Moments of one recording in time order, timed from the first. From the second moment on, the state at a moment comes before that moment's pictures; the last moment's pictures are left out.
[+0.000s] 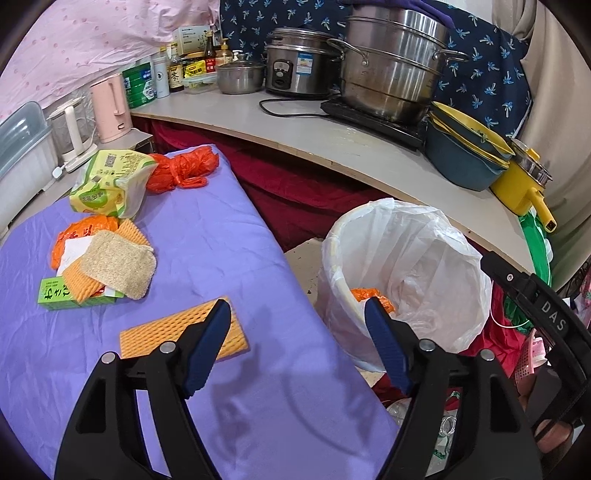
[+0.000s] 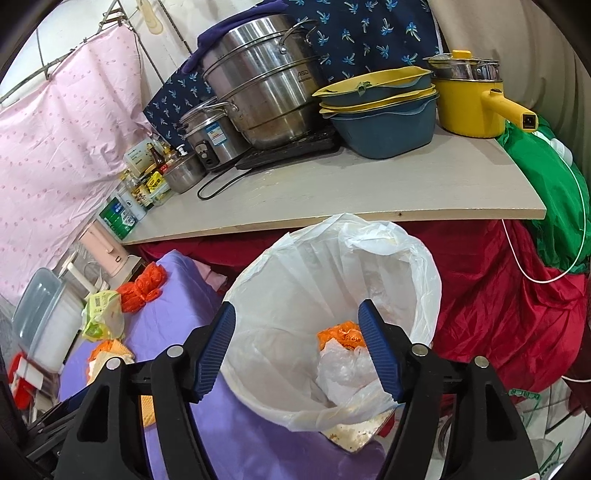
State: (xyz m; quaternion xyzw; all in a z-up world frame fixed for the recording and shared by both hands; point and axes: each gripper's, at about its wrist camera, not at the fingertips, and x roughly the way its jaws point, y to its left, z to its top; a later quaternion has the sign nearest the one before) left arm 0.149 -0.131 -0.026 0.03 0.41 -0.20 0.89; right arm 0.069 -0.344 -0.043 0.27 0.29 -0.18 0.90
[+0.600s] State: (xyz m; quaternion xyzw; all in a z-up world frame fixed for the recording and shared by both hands) left arm 0.138 -0.042 -0.025 0.00 0.41 -0.14 0.90; right arm 0.072 -0.252 -0.031 0.22 0.31 -0.12 0.92
